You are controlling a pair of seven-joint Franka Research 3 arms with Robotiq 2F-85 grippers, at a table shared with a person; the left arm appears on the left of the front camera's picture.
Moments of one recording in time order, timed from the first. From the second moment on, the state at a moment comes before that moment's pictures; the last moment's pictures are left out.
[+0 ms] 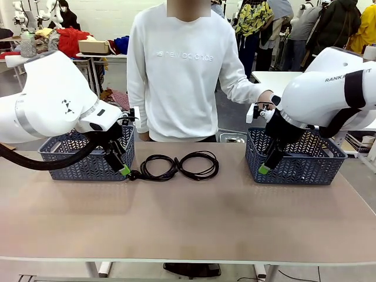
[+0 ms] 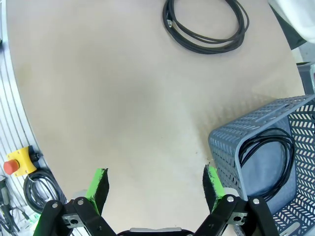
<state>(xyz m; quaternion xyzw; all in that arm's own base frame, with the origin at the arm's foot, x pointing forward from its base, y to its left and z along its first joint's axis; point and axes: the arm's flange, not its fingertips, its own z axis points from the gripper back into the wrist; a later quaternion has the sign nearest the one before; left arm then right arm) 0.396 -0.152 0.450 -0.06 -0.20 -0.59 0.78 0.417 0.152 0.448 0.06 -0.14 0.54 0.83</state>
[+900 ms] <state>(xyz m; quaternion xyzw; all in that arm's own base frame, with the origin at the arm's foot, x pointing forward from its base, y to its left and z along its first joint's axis) 0.396 -0.152 0.450 -0.06 -0.20 -0.59 0.78 0.482 0.248 0.449 0.09 -0.10 0.53 0.84</state>
